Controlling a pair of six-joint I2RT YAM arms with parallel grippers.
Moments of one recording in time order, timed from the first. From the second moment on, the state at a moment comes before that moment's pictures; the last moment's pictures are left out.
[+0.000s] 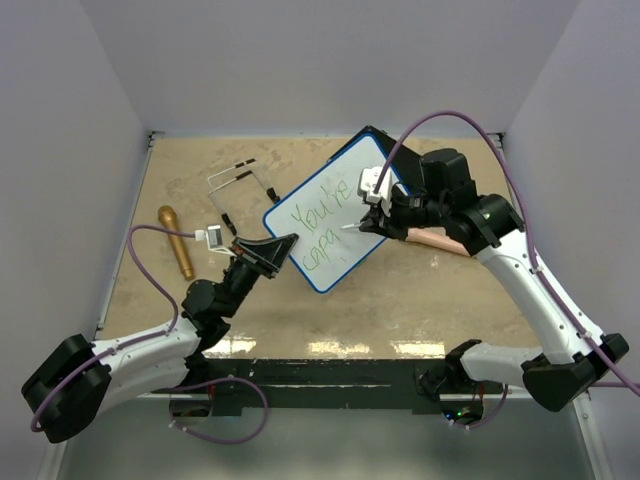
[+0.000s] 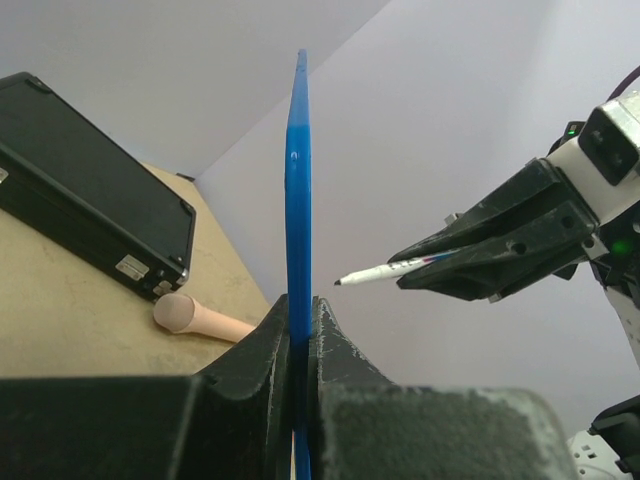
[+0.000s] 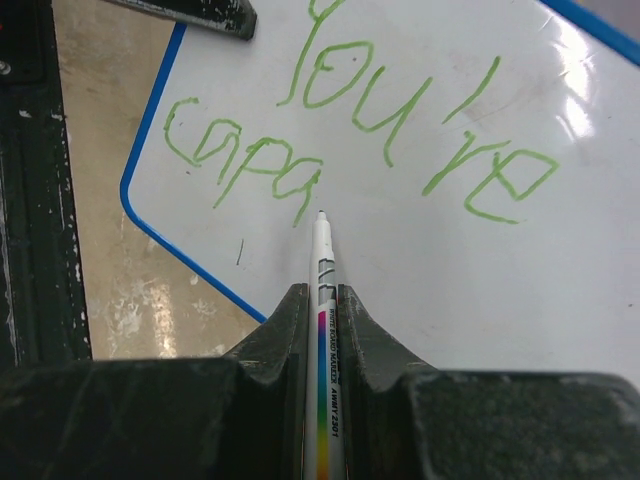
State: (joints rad) left arm -0.78 0.94 0.20 1.14 -0.17 -0.88; right arm 0.53 1.22 1.41 -0.85 -0.59 -0.63
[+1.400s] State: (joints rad) left arm -0.78 0.89 0.15 1.13 -0.10 -0.91; right arm 0.50 1.18 1.41 -0.87 -0.71 -0.67
